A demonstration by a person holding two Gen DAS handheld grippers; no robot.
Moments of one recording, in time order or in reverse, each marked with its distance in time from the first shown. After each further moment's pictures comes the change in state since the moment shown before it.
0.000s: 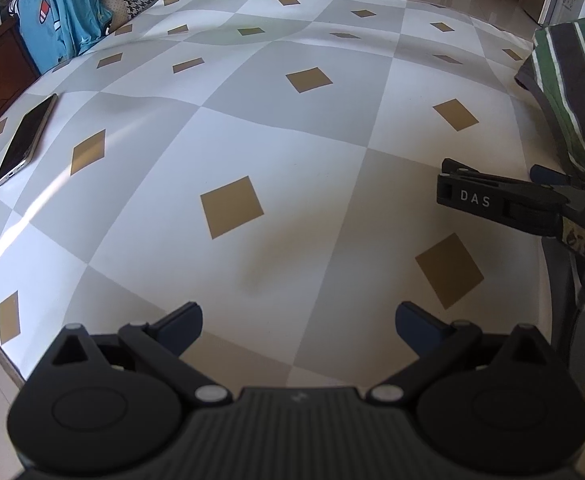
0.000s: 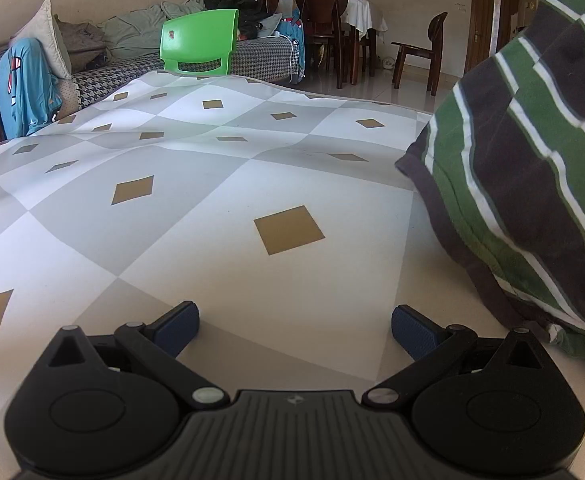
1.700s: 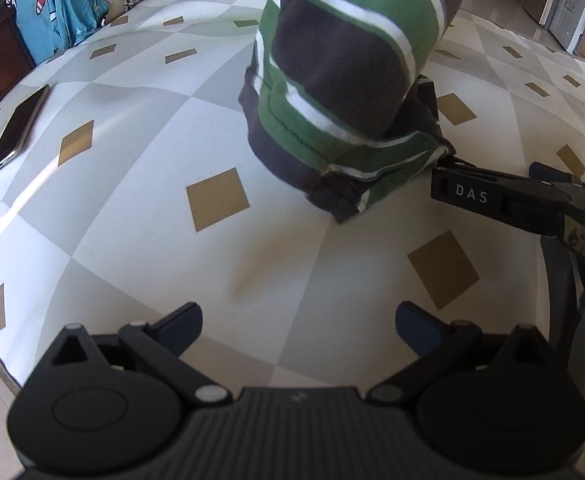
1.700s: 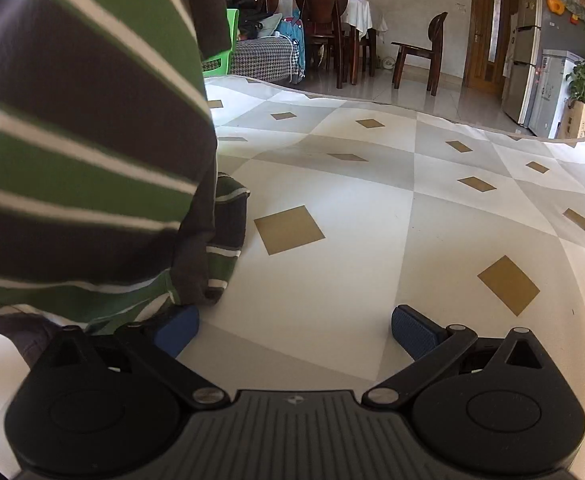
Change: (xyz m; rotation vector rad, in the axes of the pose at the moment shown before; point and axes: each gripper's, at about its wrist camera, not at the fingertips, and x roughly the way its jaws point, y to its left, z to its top) left arm 0.009 -0.007 -0.001 -0.009 0.019 -0.013; right arm 0.000 -0.001 0.000 0.000 0.000 0.000
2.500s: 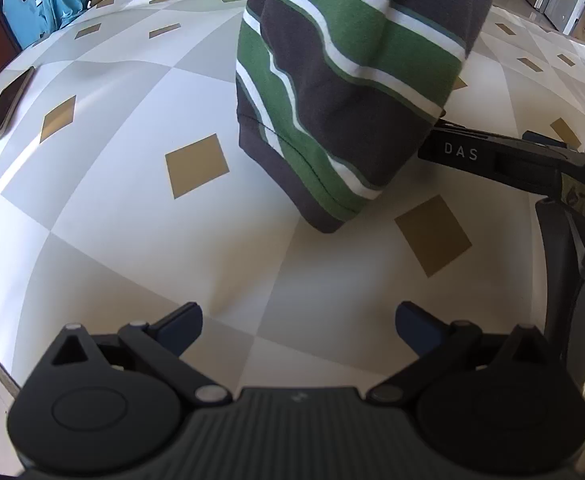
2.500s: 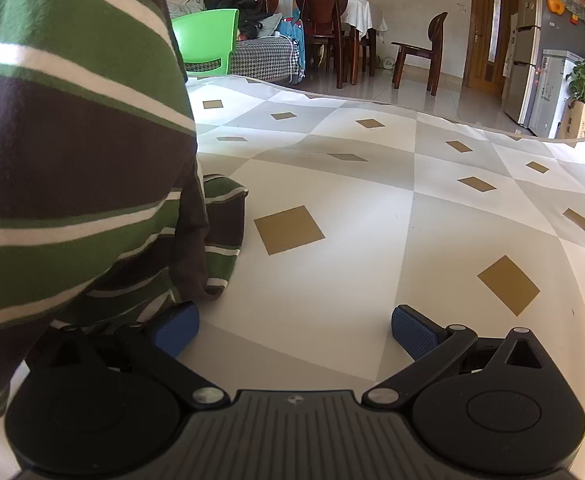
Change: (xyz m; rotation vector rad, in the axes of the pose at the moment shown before) left arm 0.007 -0.009 -0.013 0.019 0.059 -0.017; right arm 0.000 0.000 0.000 0.000 0.000 0.000
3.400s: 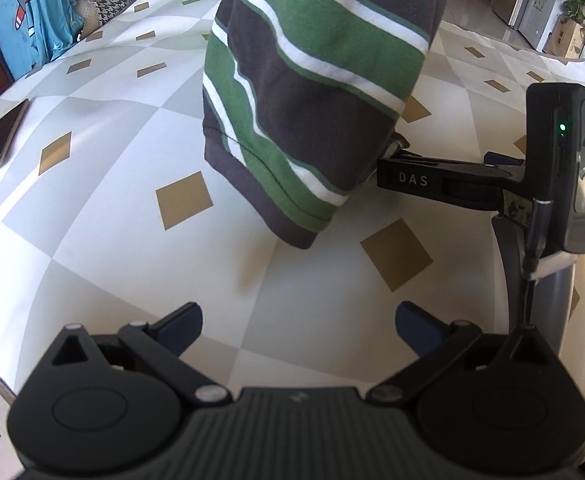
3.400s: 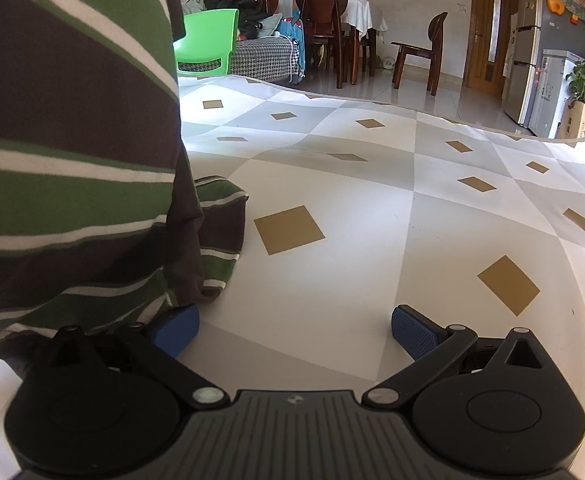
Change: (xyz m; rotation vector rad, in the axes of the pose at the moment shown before) left arm -0.025 -0.009 0.000 0.036 -0.104 -0.048; right arm 0.000 0.000 0.000 0.000 0.000 0.000
